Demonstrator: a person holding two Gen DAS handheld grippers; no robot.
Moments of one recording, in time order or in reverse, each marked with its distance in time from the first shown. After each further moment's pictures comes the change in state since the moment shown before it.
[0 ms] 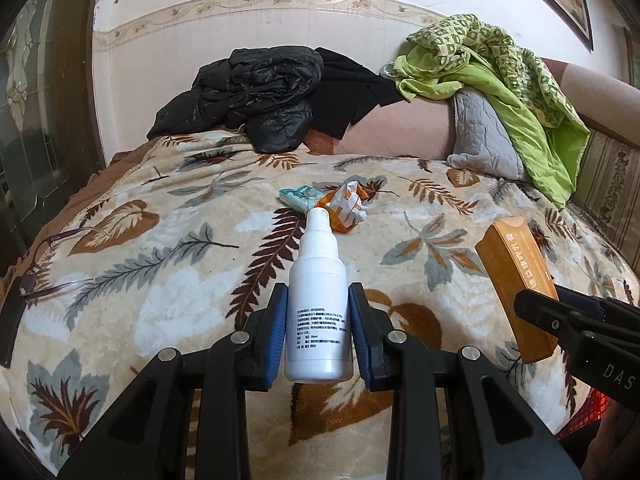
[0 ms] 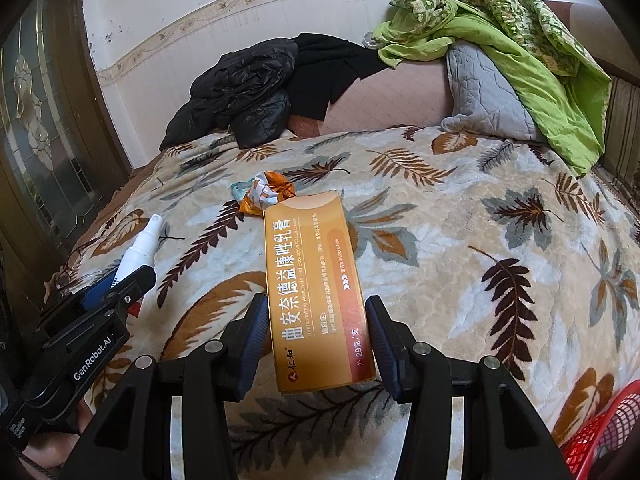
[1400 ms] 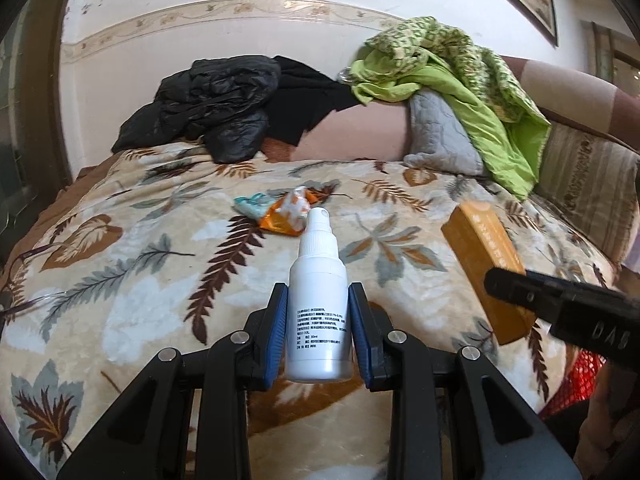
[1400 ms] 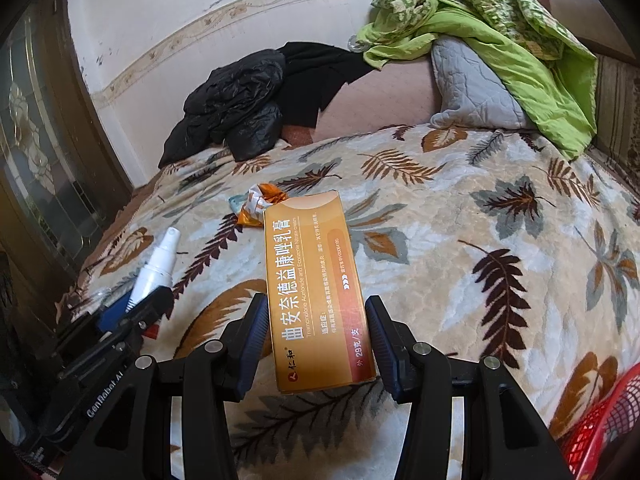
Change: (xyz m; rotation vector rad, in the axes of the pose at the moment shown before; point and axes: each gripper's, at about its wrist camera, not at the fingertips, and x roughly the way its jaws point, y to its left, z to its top) left arm -0.014 -0.026 -0.003 0.062 -0.025 -0.139; right arm -0.025 -0.018 -0.003 0.094 -0.033 0.027
